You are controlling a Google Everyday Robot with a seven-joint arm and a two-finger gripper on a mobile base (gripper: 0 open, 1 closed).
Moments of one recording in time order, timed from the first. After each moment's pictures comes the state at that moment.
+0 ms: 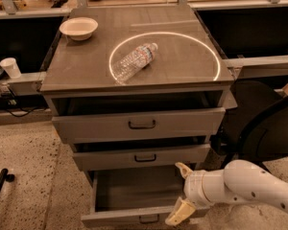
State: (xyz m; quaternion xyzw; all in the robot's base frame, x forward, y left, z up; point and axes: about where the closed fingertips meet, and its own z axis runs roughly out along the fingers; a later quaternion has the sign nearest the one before) arm 0.405 -0.097 0.546 -0.56 0.74 0.20 0.30
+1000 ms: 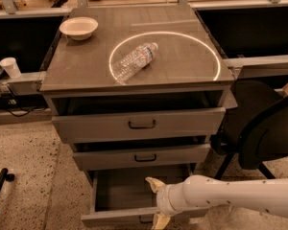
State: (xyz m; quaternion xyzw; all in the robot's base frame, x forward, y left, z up) arm 0.403 -0.023 0.423 -0.70 0.64 0.17 0.29
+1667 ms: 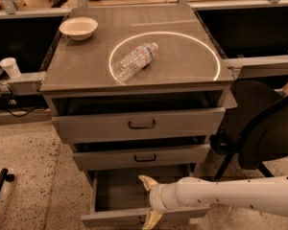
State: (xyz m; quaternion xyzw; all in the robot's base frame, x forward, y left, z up) arm 0.428 0.008 0.388 -0.70 0.61 0.17 0.33
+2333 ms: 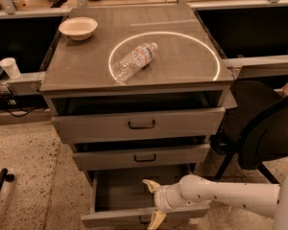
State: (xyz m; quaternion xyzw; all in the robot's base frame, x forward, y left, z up) arm 0.438 -0.011 0.328 -0.70 0.61 0.21 0.31
